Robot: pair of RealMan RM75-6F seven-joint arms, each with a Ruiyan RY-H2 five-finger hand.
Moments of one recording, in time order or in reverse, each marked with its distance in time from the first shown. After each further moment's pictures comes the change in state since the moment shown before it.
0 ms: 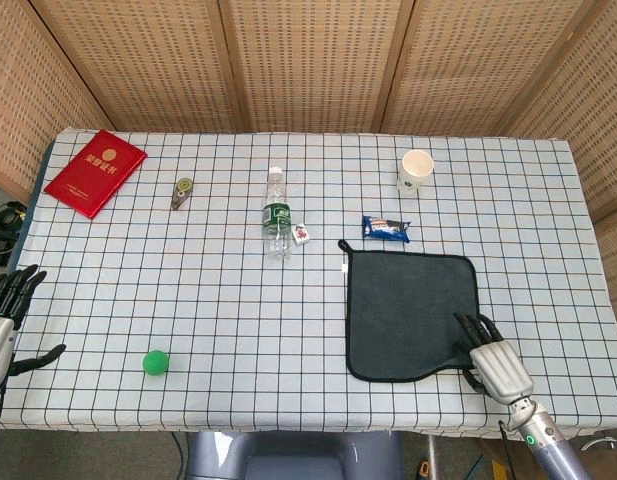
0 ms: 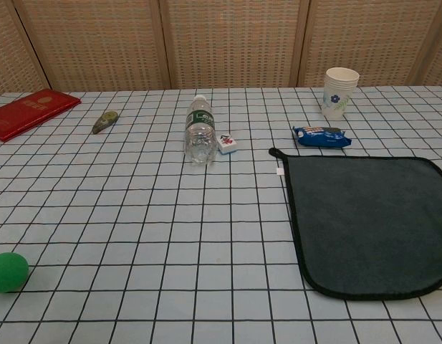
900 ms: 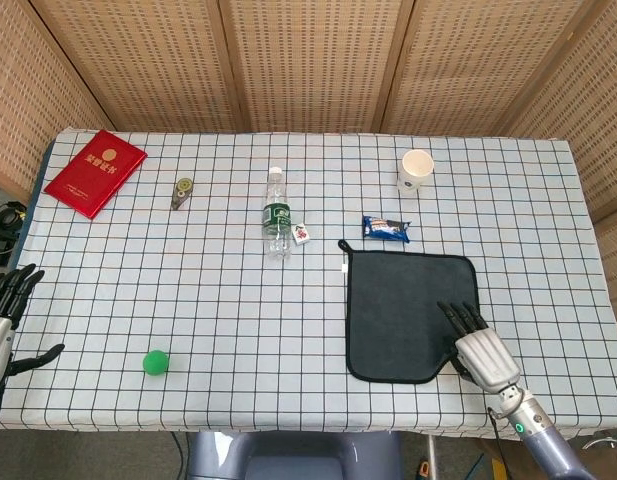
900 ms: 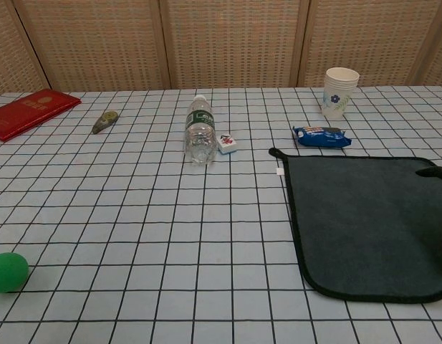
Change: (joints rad) left arm -0.001 0.006 -0.003 -0.001 -0.005 -0.002 -0.010; right arm 0.069 0.011 0.030 -0.053 -0.034 -0.007 -0.037
